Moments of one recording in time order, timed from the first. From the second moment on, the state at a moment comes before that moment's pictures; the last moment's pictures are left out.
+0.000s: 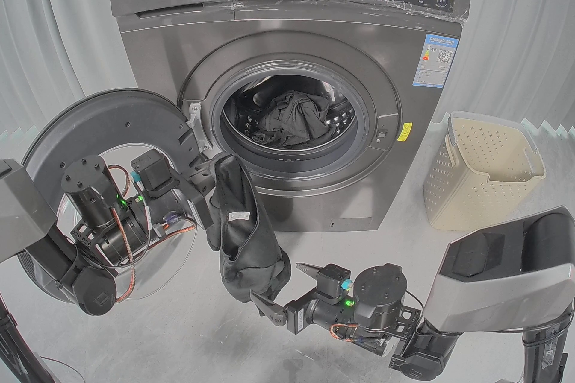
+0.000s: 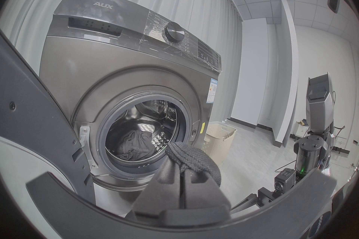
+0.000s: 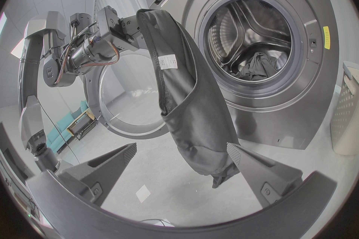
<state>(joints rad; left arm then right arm) -0.38 1.90 -0.53 -1.55 -0.39 -0.01 0.91 2.31 -0.60 -1.54 -0.09 0.20</state>
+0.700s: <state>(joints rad) -0.38 1.91 -0.54 -1.55 -0.38 -0.01 0.94 2.41 -0.87 -1.42 -0.10 0.19</state>
